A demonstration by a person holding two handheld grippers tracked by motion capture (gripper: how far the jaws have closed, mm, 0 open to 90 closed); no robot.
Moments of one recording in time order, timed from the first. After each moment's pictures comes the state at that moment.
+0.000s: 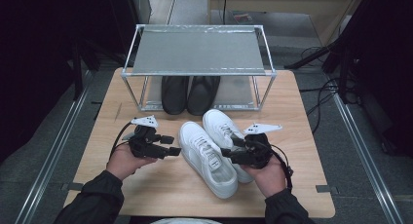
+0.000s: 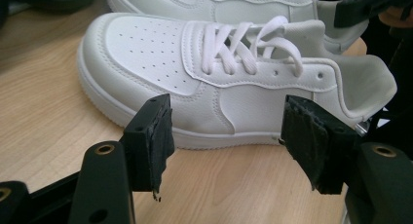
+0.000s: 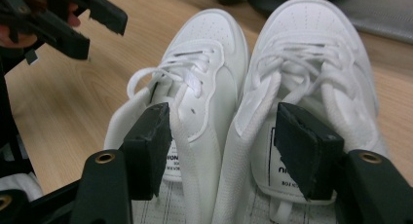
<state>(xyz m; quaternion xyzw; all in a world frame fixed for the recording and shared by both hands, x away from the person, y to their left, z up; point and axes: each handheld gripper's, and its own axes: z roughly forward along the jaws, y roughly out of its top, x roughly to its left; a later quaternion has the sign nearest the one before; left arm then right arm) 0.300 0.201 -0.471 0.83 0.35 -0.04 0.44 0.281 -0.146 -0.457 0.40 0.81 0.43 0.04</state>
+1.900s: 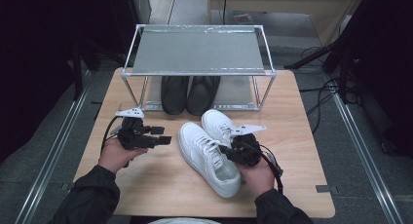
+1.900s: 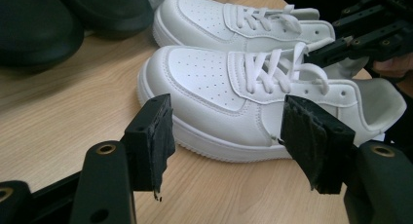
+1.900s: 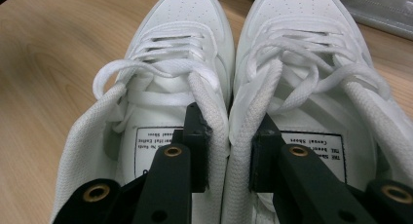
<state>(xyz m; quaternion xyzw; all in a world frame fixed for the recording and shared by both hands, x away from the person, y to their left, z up) 0.311 0.232 -0.463 0.79 0.38 -0.02 0.47 0.287 -0.122 -0.470 0.40 0.83 0.38 0.08</state>
